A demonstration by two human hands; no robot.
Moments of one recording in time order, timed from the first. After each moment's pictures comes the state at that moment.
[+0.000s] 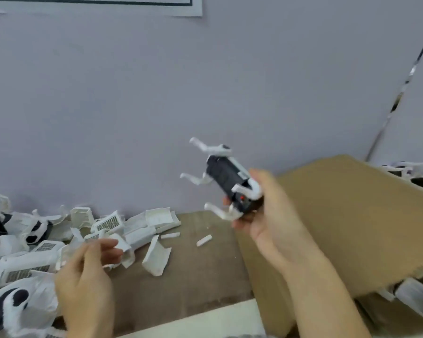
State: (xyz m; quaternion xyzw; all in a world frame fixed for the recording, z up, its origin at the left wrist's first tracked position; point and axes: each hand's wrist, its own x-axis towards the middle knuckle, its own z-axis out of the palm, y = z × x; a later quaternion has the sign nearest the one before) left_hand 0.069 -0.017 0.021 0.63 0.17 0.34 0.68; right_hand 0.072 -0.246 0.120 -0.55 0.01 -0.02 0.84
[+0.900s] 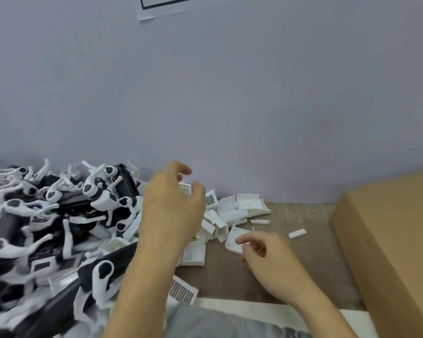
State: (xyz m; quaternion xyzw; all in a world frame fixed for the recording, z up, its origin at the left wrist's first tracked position) left_hand 0.048 0.021 0.121 0.87 0.13 0.30 0.36; right_hand 0.084 -0.140 0.009 -0.83 -0.13 0.06 0.53
